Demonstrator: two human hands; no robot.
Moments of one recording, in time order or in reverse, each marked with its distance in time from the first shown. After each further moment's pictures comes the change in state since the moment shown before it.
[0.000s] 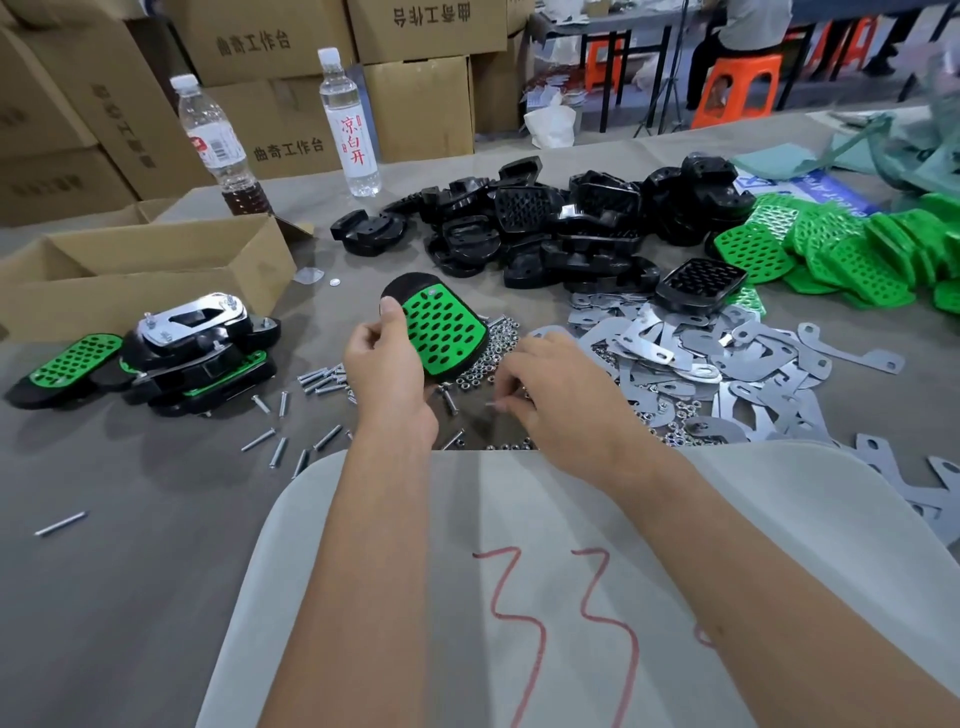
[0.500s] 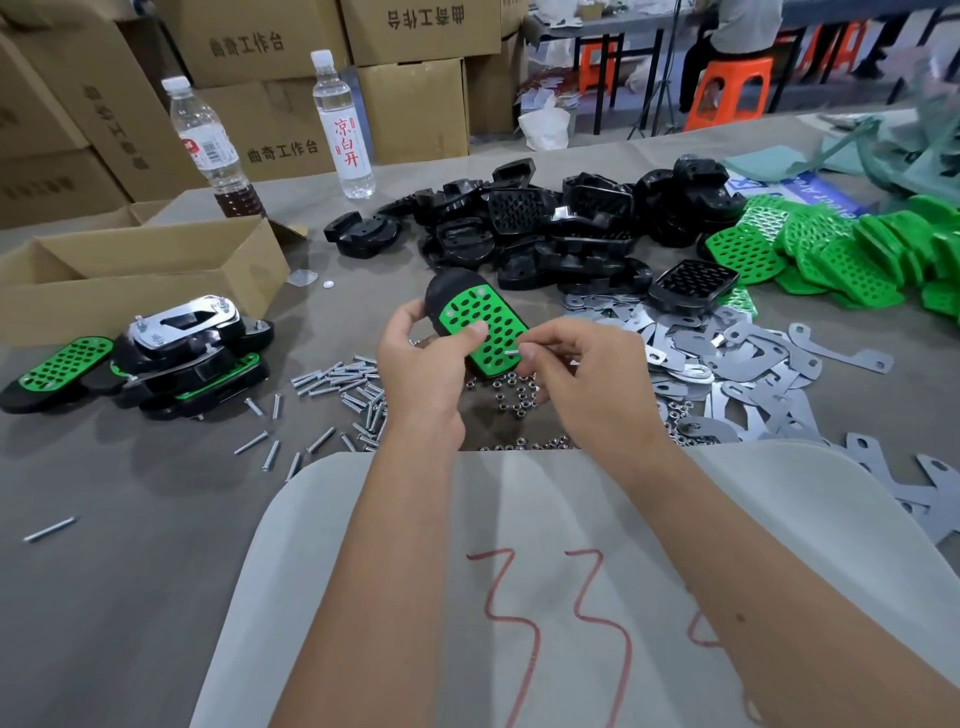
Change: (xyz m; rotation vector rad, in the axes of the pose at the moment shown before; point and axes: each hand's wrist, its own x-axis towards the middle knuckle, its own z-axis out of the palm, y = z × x) left_hand -0.022 -0.009 0.015 0.088 -0.227 0.030; right_hand -0.003 0.011 -0.001 0.582 0.421 0.194
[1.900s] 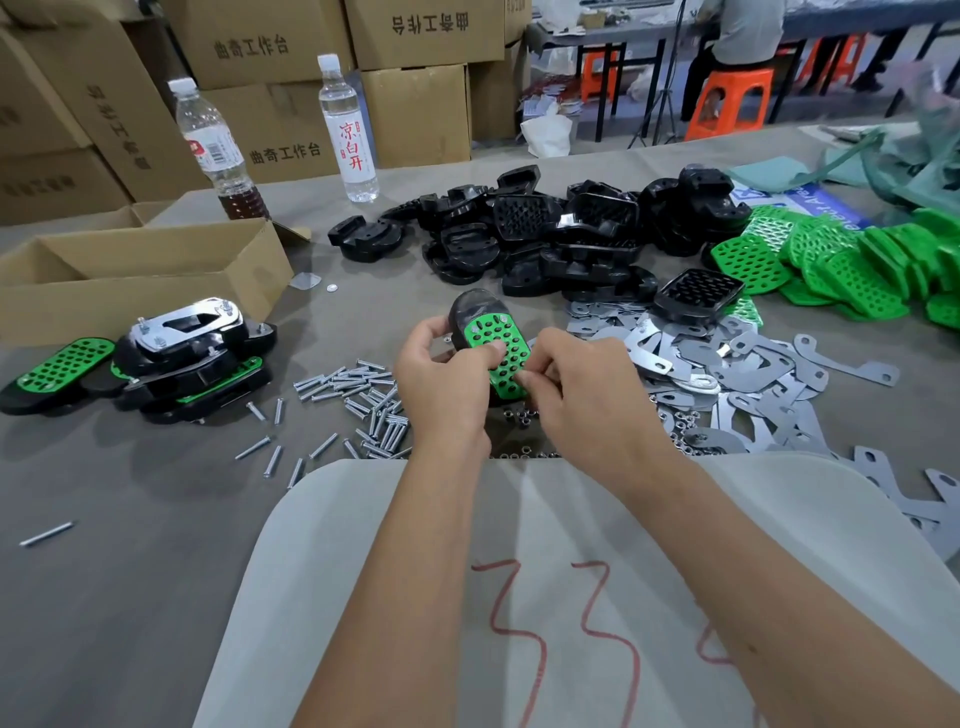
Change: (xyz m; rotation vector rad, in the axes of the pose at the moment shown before) left_hand -0.017 -0.003 0.011 0.029 0.066 0.000; right_hand -0.001 -0.007 0.000 -0.327 -0.104 -0.130
